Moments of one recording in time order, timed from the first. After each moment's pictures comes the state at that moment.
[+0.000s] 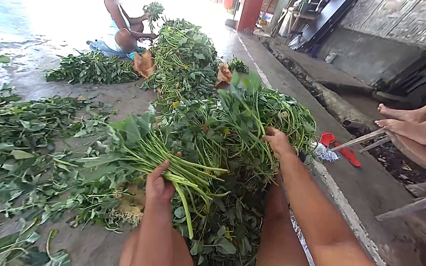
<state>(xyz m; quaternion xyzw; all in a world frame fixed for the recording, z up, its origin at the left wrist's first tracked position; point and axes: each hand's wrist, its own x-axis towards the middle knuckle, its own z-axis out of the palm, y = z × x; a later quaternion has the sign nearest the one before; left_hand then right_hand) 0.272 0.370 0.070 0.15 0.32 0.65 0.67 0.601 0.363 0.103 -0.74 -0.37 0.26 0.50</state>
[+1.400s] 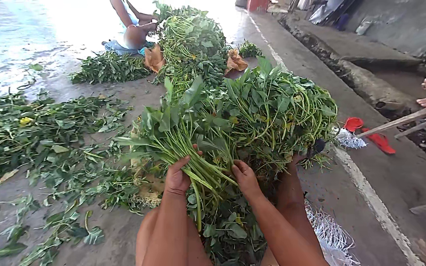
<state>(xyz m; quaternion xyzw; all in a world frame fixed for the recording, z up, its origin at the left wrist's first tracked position) 0.282 0.362 0.048 0.24 0.30 0.57 0.73 0.463 0.295 0.025 -0.63 -0.37 0.44 0.52</state>
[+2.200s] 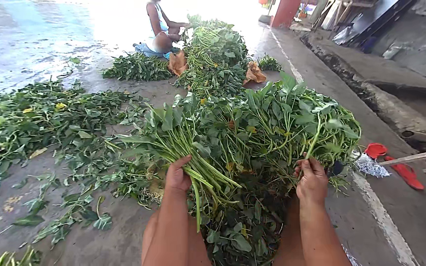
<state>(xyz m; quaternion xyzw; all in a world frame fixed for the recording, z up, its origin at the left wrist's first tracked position) 0.250 0.355 0.084 0.17 0.39 0.62 0.66 0.543 0.288 0.057 -0.64 -0.28 0.20 0.69</state>
